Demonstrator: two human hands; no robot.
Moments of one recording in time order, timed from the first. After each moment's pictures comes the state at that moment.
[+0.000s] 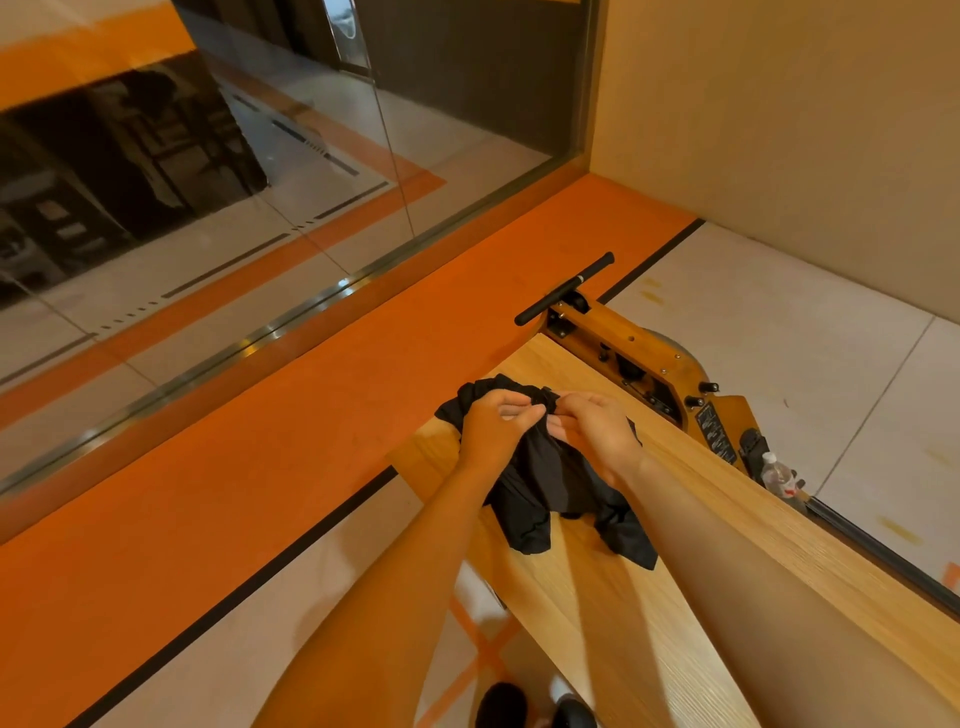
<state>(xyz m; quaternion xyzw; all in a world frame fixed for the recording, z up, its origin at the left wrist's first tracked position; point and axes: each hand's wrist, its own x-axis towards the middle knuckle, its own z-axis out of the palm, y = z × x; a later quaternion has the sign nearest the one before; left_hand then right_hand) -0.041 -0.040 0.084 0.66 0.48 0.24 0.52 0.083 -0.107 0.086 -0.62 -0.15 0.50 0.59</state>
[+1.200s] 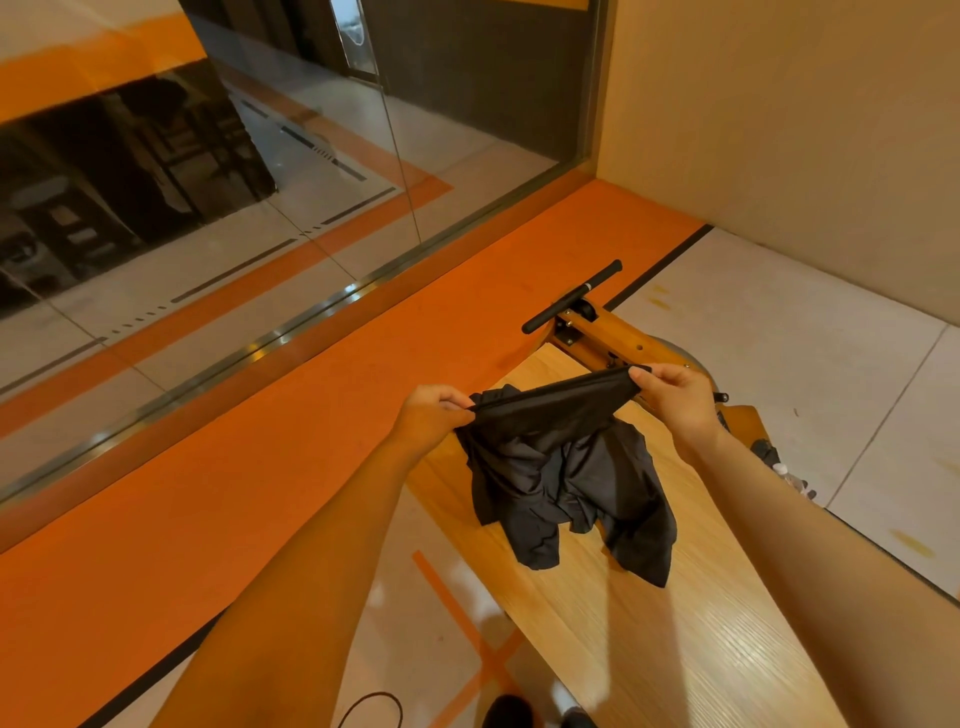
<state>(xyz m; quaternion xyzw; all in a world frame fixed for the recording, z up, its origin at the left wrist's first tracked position) -0.099 0.038 0.101 0.70 0.51 0.14 0.48 0.163 -0.108 0.096 -0.71 -0.23 0.32 0.58</state>
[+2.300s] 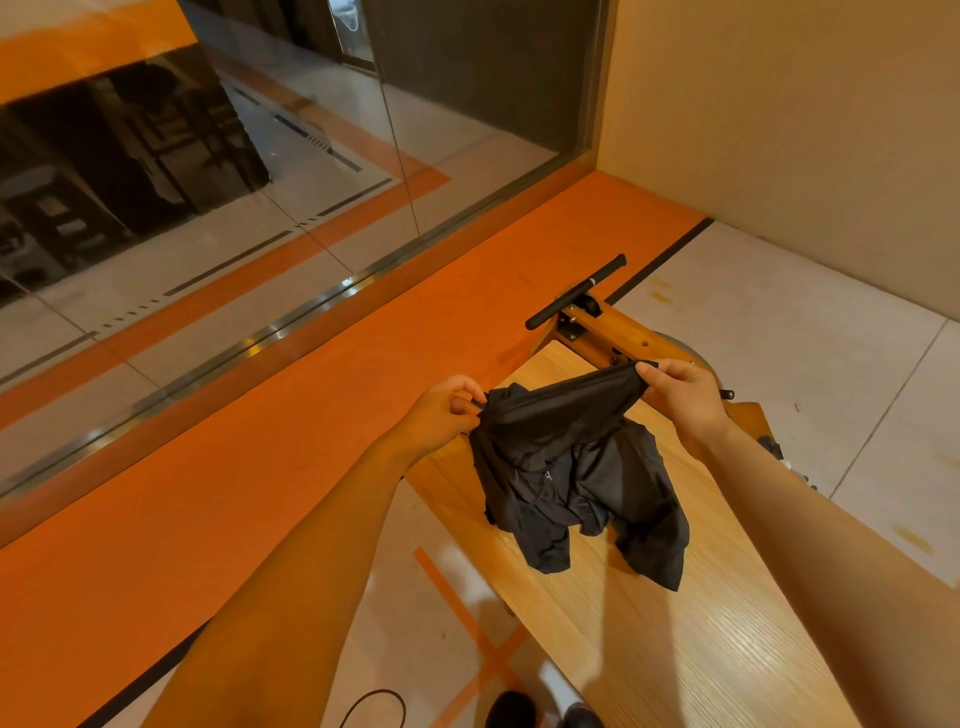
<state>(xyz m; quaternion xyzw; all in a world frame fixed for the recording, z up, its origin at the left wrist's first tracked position) -0.108 0.044 0.115 0.73 0.43 0.09 0.52 0.160 -0.094 0.098 -0.70 -0.22 0.35 0.57</state>
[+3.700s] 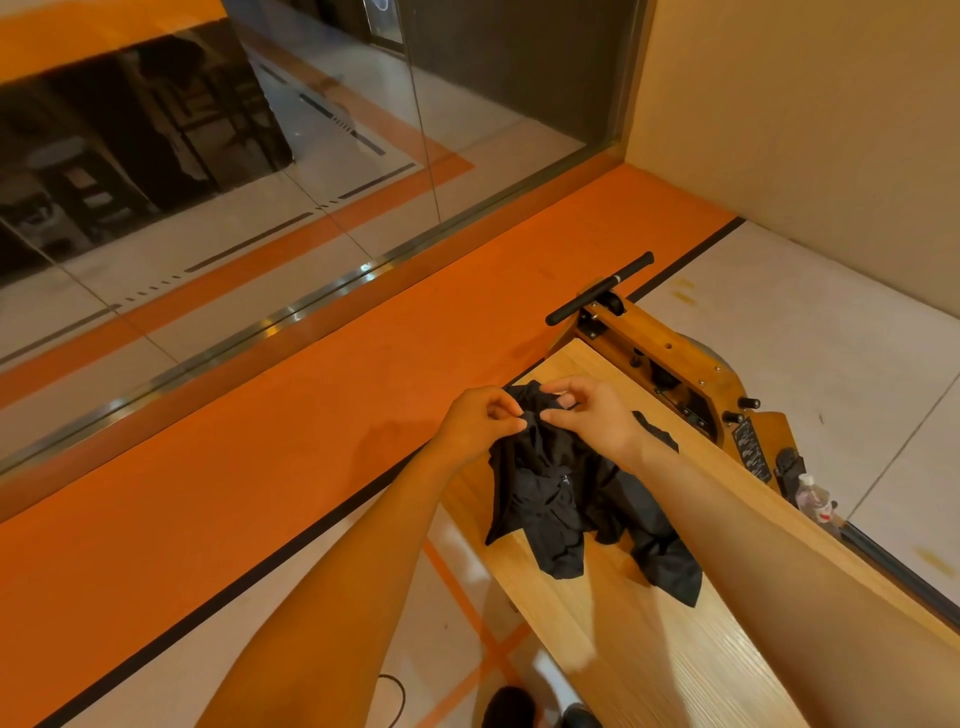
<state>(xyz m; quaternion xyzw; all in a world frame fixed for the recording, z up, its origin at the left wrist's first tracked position) -0.092 0.038 0.078 0.71 0.44 0.15 0.53 0.082 -0.044 0.080 -0.69 -0.46 0.40 0.39</state>
